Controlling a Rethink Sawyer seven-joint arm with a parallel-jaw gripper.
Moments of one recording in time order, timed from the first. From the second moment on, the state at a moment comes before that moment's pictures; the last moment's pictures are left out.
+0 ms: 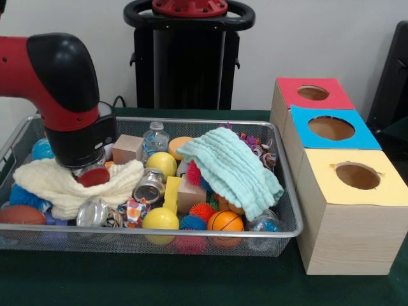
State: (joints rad) arm -0.79 -0.33 0.37 1.38 -0.56 0.69 2.59
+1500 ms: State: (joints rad) arm -0.49 -0.37 0.21 1.31 -0.29 0.65 2.69
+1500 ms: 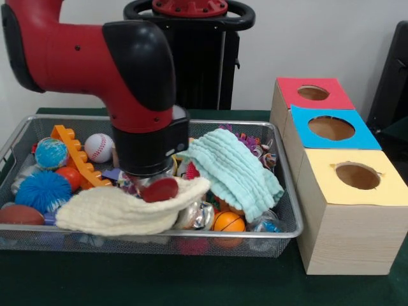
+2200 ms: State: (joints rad) arm -0.43 -0.38 0.15 1.37 -0.18 0.55 2.74
